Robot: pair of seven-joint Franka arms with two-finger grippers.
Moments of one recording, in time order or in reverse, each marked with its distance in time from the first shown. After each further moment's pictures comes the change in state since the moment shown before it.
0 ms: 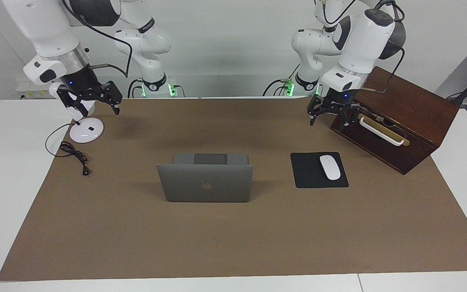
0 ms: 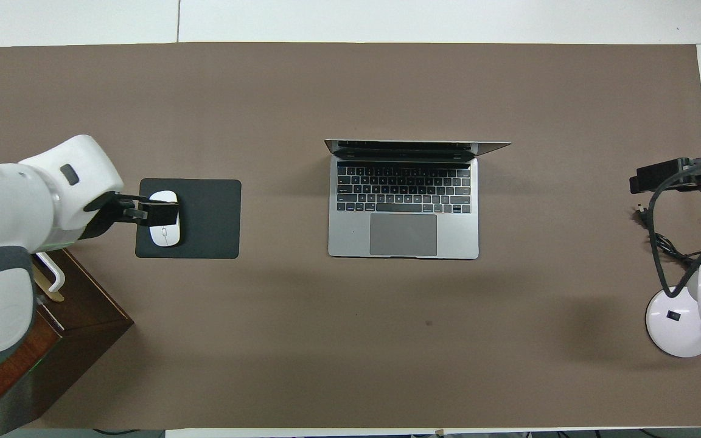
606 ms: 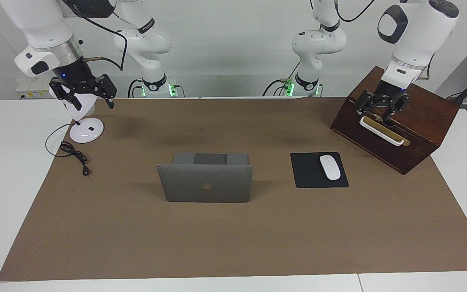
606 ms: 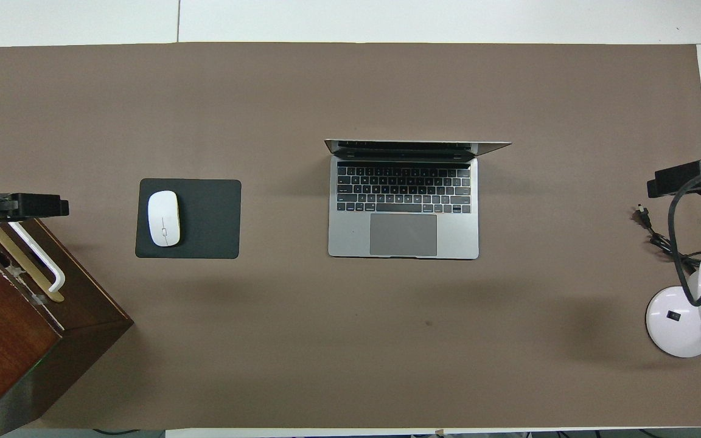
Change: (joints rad) left arm 0.240 -0.005 0.002 0.087 0.023 -0.163 0.001; right arm -0.004 0.000 -0.001 0.051 -0.021 -0.072 0.000
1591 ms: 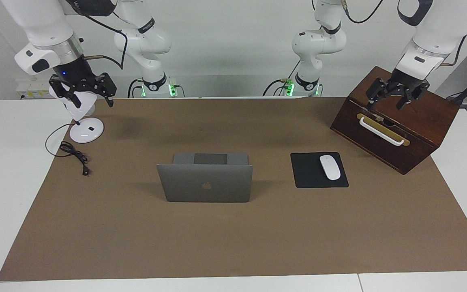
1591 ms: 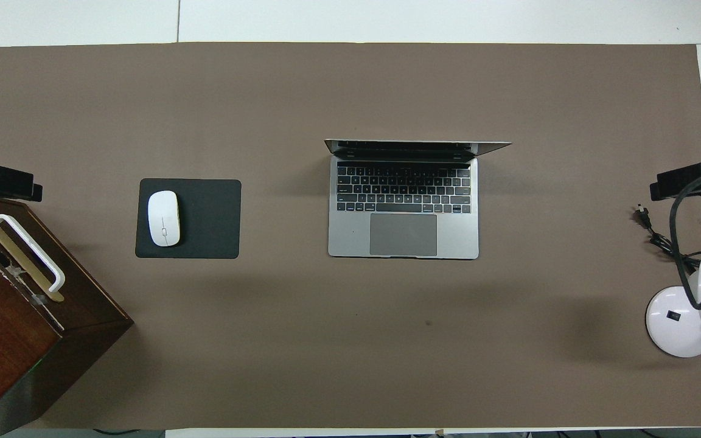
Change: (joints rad) left arm -0.007 0.155 -0.034 0.349 0.043 -0.319 -0.001; right arm 0.000 0.001 0.005 0.013 -0.013 -0.024 0.003
